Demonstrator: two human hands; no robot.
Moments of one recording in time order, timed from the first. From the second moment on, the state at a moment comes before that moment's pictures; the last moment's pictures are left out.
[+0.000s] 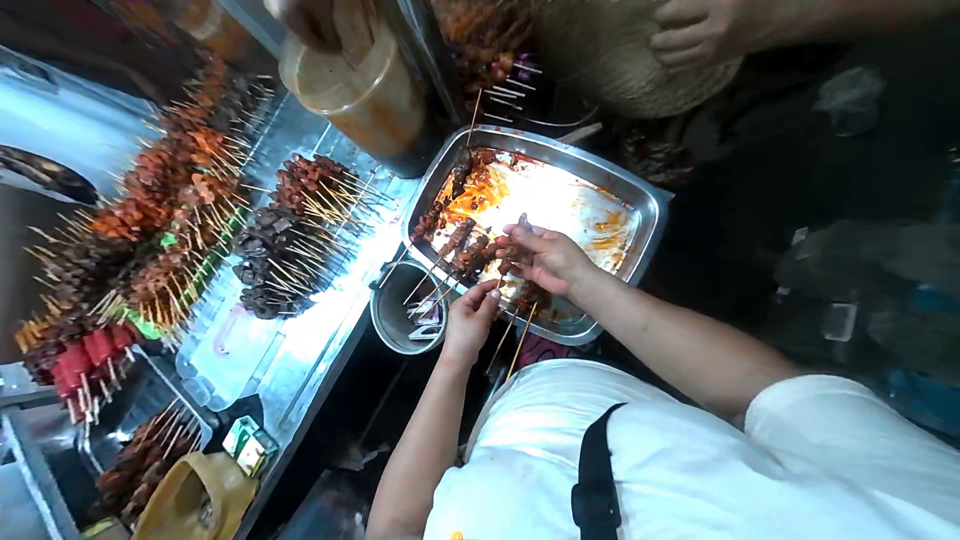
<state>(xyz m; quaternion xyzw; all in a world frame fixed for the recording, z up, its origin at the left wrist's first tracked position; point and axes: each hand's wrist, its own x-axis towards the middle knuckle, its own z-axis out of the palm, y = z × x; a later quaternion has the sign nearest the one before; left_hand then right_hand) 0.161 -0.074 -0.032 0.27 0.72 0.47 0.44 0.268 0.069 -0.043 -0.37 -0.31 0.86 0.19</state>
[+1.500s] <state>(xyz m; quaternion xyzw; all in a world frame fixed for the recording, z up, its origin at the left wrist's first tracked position) 0.151 -0.071 -0.047 0.23 0.72 0.49 0.44 0.231 0.078 -0.043 -0.41 -0.35 0.82 0.18</state>
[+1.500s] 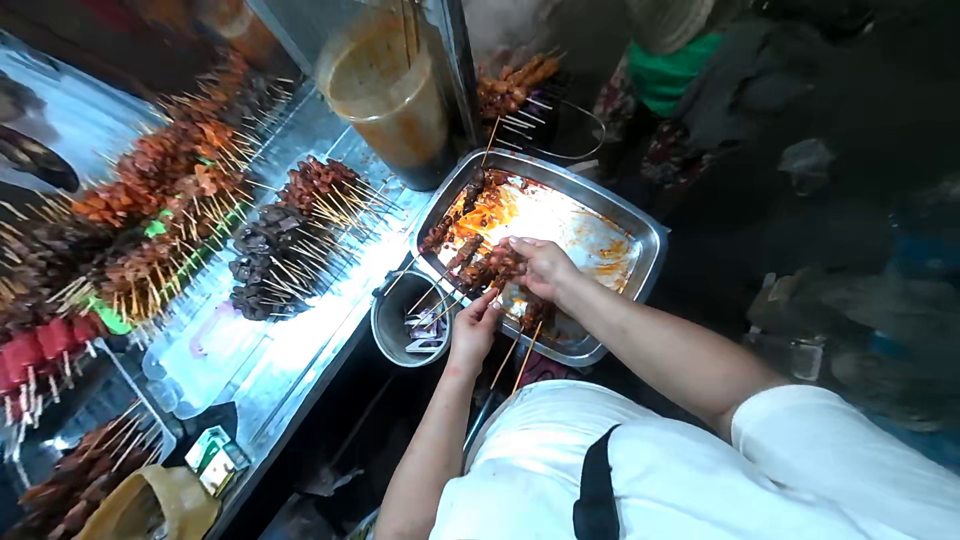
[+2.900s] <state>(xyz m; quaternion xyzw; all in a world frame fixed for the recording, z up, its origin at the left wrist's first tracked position) 0.171 -0.100 -0.012 0.31 0.71 0.50 0.39 0.271 0.122 -0.002 -0.33 -0.47 0.81 0.13</state>
